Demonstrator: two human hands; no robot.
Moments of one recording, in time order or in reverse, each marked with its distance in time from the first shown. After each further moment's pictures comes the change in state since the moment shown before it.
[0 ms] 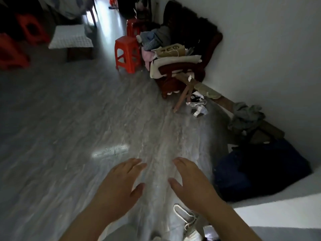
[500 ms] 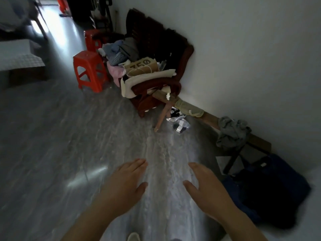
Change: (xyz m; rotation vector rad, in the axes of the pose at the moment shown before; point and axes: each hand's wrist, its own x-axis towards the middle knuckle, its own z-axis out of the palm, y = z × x) left_hand 0.329 -0.095 -0.048 -0.010 -0.173 0.208; right_hand 0.240 0.060 -0.083 0.132 0.119 0.367
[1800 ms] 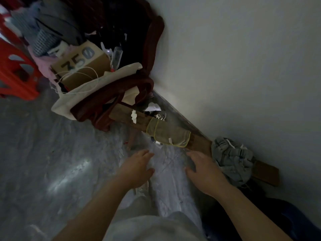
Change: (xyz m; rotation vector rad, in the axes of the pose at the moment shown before) left_hand 0.694 -0.045 0.052 -0.066 -0.482 0.015; right_hand 0.570 0.177 -0.183 0.047 -0.103 0.273
